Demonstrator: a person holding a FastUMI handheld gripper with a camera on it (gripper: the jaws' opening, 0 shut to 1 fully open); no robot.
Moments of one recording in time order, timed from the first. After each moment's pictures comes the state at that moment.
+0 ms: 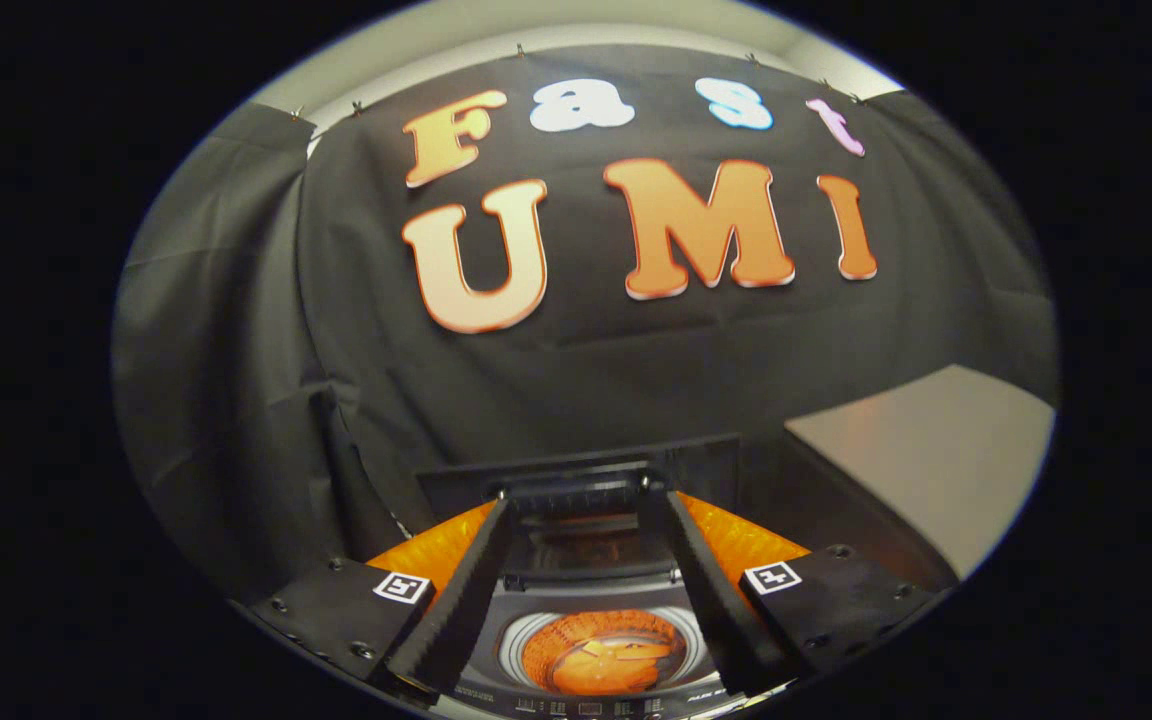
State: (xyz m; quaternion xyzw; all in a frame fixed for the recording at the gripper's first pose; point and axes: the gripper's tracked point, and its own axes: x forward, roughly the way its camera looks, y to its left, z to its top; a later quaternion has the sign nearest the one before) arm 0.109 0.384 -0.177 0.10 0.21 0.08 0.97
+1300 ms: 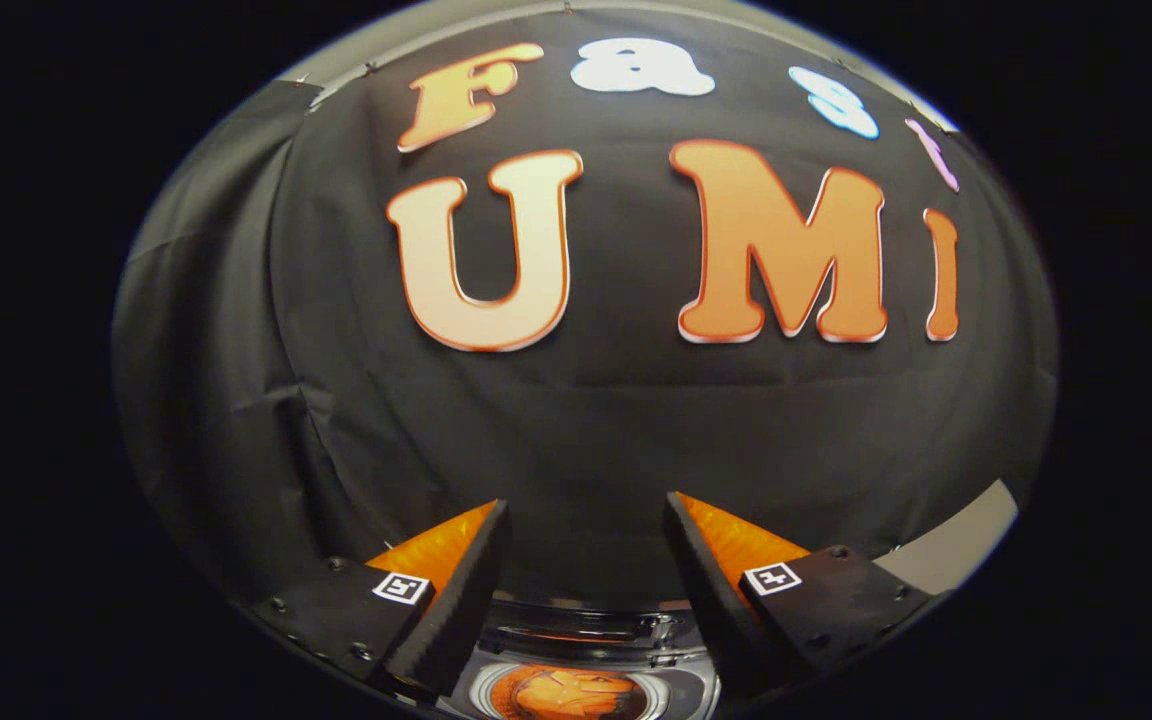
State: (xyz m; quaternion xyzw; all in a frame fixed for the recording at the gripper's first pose) arm 0.300 0.425 -0.198 0.06 0.31 0.12 0.94
